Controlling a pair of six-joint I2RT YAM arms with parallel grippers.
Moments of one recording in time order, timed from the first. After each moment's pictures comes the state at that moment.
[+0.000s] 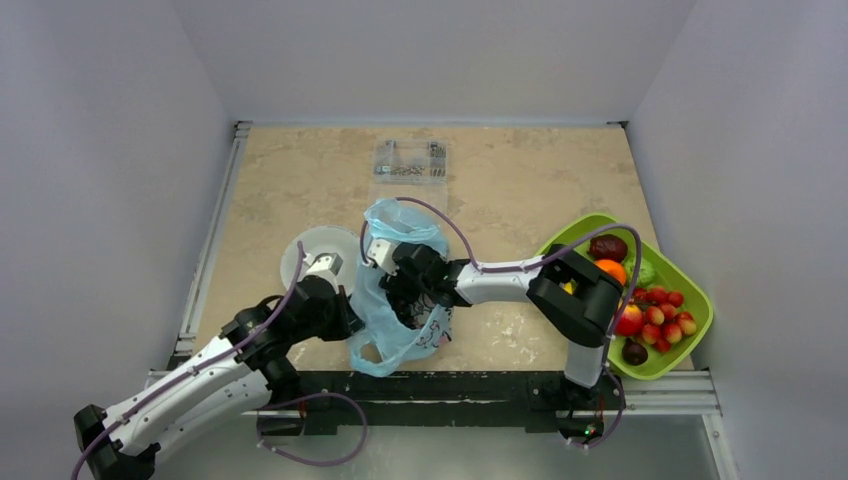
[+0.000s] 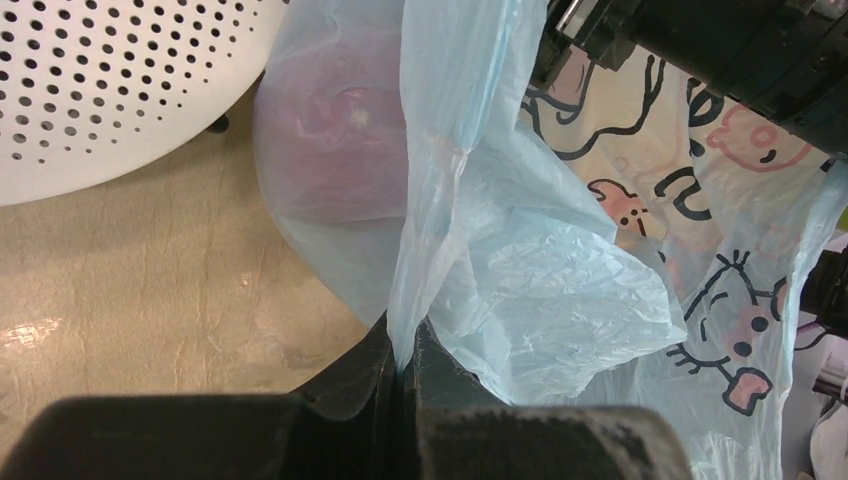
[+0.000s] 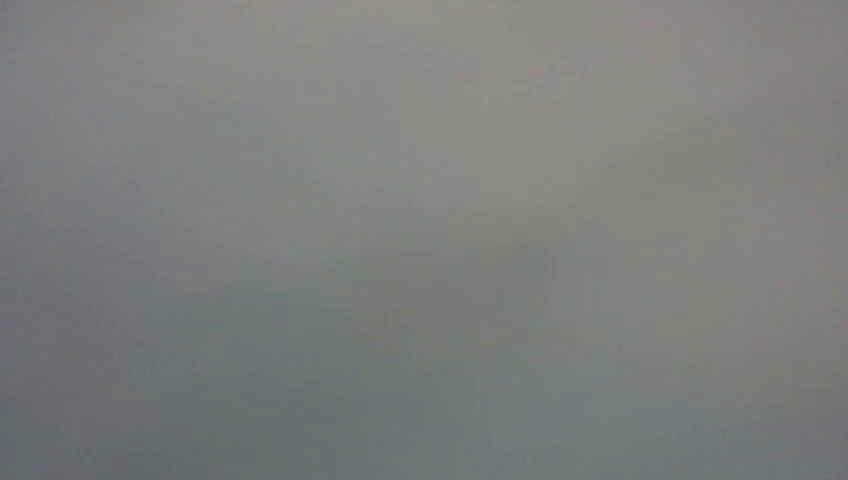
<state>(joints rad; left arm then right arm) -0.83 0.59 0.51 -0.72 -0.07 -0.88 1.02 1.85 1.01 0.09 0.29 -0.35</state>
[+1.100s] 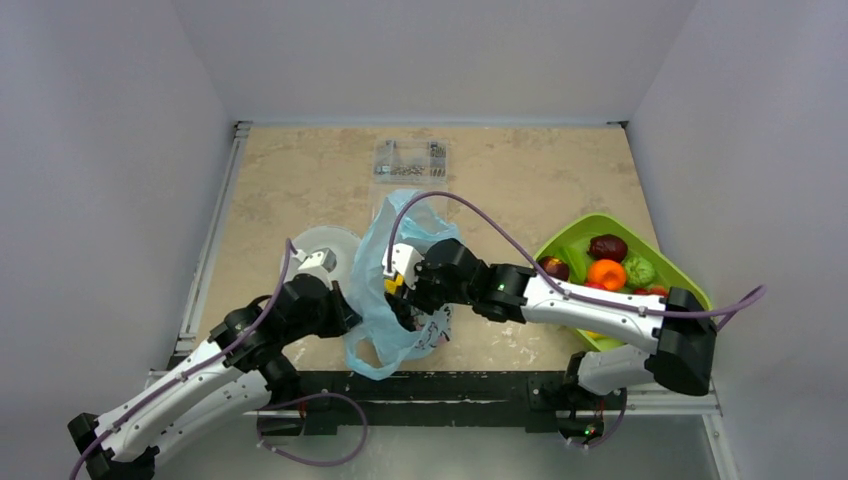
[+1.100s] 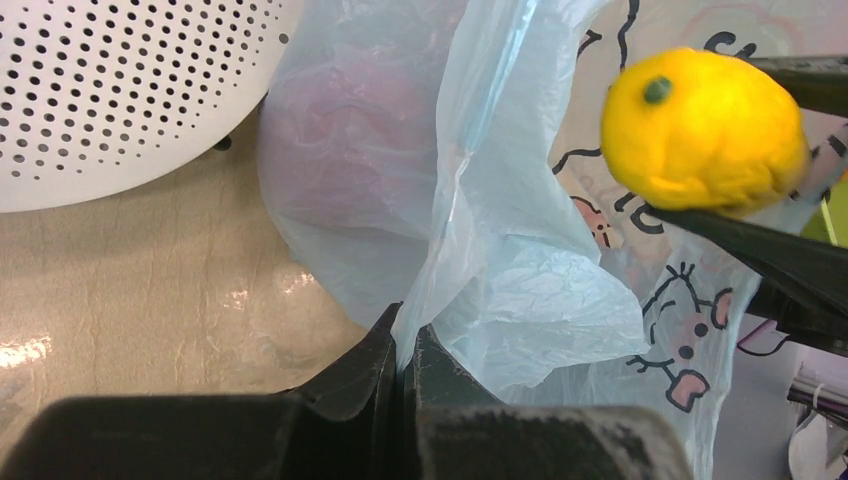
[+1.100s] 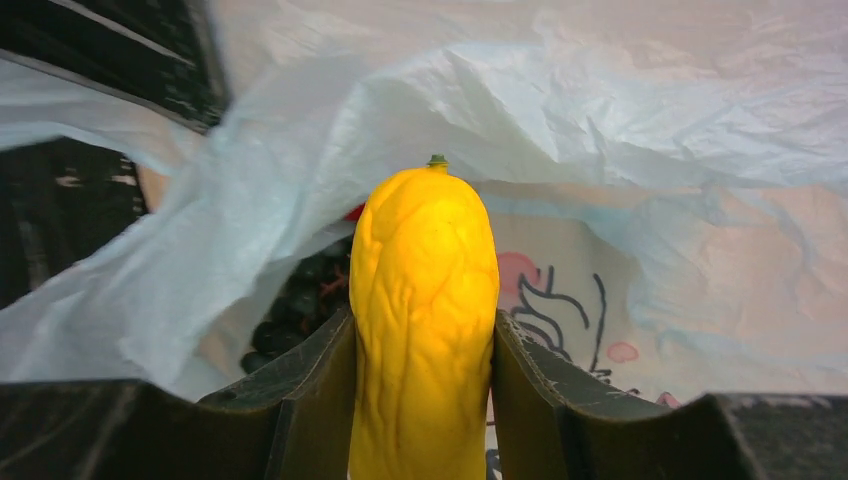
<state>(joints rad) -0.83 0.55 0.56 -0.77 -0.10 -0.89 1.12 1.35 0.97 -0.24 0.07 -0.24</state>
